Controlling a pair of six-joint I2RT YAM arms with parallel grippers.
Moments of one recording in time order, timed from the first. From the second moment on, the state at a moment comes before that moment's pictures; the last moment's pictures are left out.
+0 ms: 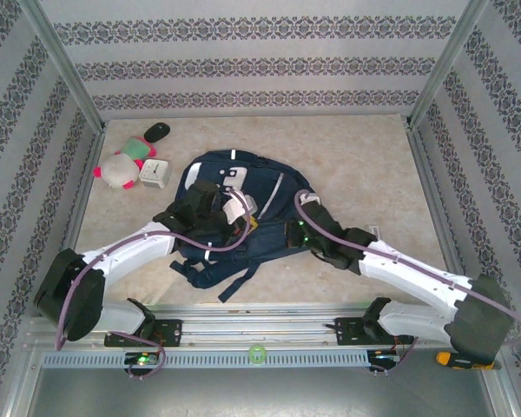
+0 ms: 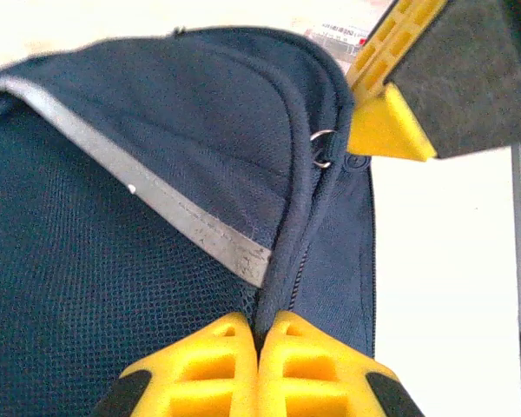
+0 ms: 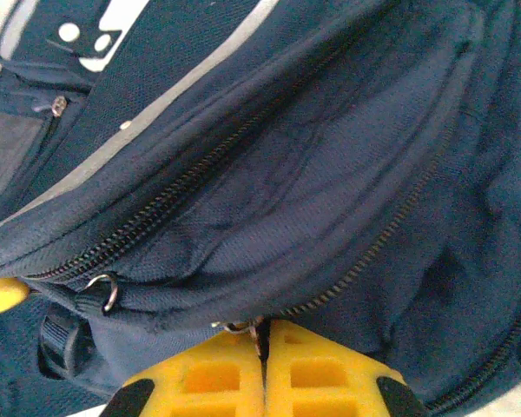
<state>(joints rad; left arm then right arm) -0.55 1.35 0.80 -0.10 0.53 0.32 0.76 1.10 0.72 -0.37 0.13 0.64</state>
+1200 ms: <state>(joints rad) -0.39 1.38 0.60 -0.18 -0.10 -0.54 0.84 1.14 0.57 -0.29 -0.20 0.55</state>
